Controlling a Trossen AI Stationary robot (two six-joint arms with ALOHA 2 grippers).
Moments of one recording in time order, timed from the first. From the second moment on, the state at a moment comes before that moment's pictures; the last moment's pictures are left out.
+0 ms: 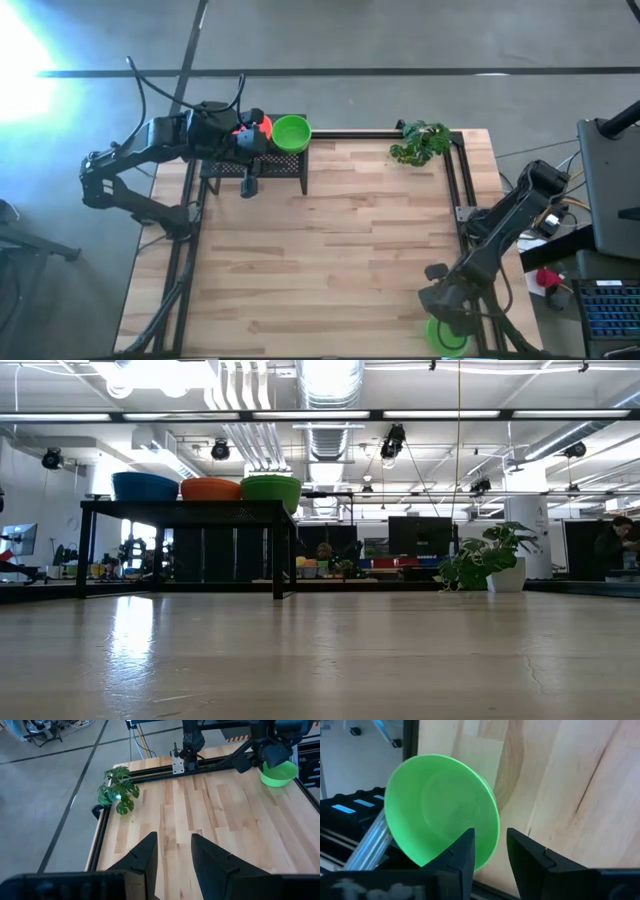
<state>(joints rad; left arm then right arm) 0.17 1.24 1.68 -0.91 0.04 0.26 0.87 1.41 0.89 -0.77 -0.26 0.75</state>
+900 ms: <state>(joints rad) 0.17 1.24 1.68 -0.91 0.04 0.25 0.87 1.41 0.67 -0.42 -0.26 0.76</state>
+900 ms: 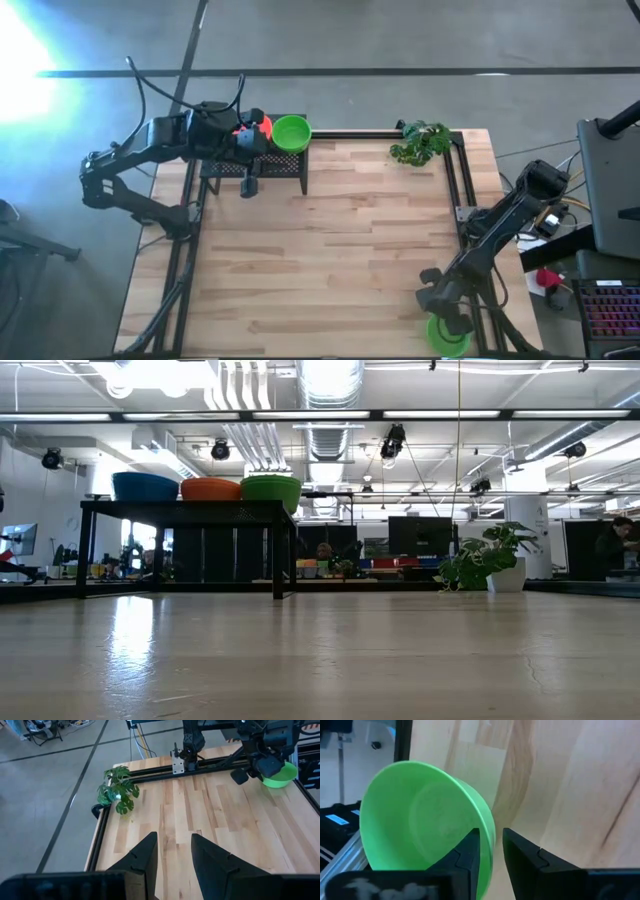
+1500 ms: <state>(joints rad) 0.17 1.24 1.68 -0.91 0.04 0.25 0.87 1.39 0.72 -0.47 -0.23 0.98</state>
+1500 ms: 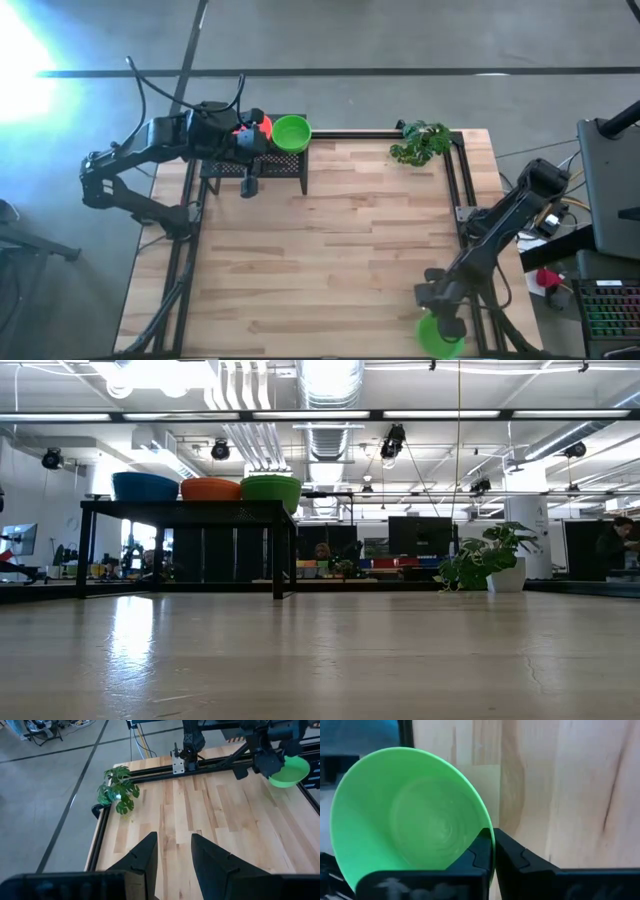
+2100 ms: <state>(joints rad) 0.17 1.24 1.68 -0.91 0.04 0.25 0.74 1.22 1.18 -1.10 0.30 1.15</state>
